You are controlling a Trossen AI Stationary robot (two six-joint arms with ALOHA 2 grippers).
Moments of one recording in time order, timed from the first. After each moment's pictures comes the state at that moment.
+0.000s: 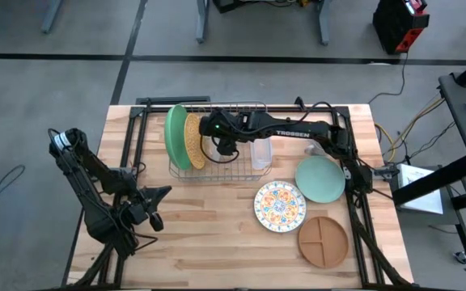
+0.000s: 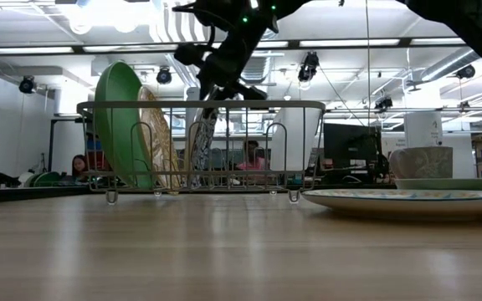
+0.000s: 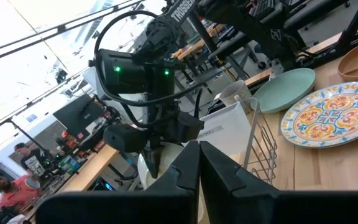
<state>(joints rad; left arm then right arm) -1.04 1.37 0.98 -1.53 -1.56 -1.29 -0.19 2.18 2.04 -0.71 0.31 -1.87</state>
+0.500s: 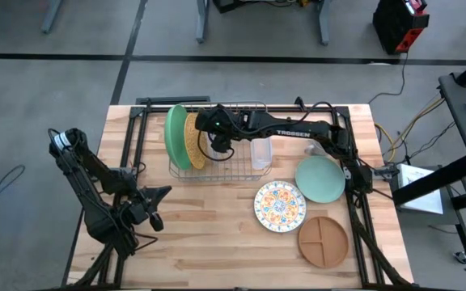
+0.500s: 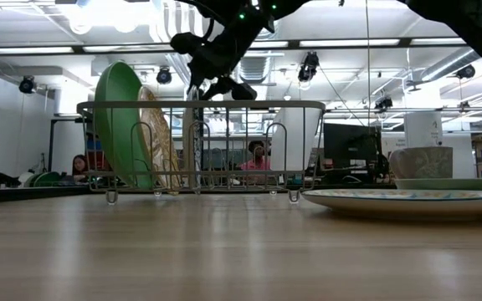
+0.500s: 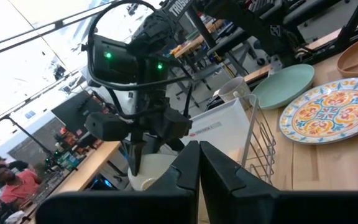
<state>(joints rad) -1.04 1.37 0.98 -1.53 -1.54 -1.29 -0.19 2.18 2.04 -0.59 0.31 -1.83</state>
